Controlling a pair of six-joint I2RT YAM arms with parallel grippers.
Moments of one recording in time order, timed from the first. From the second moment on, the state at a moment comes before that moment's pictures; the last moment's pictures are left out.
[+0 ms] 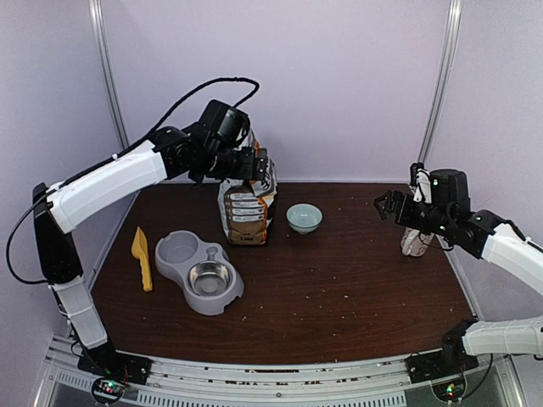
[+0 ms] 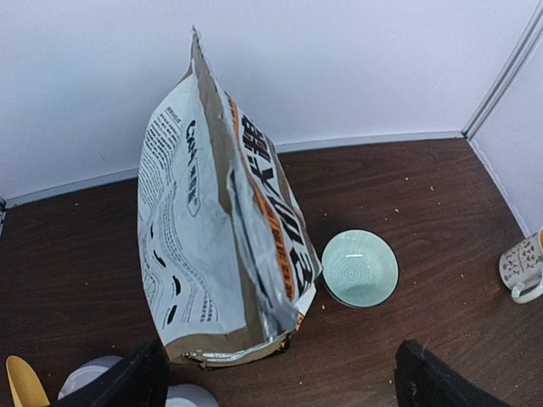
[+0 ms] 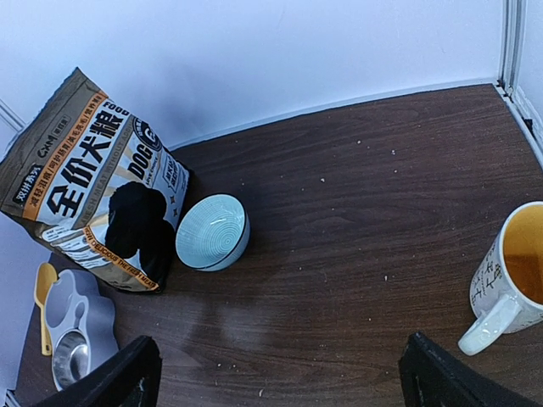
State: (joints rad) left arm -0.85 1.80 1.86 -0.68 -0.41 -0.43; right arm 0.41 1.00 0.81 -0.27 0.07 0.48
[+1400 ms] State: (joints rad) left arm -0.84 1.95 2.00 -0.77 -0.47 -0.40; right arm 0.45 1.02 0.91 -0.34 0.09 0.47
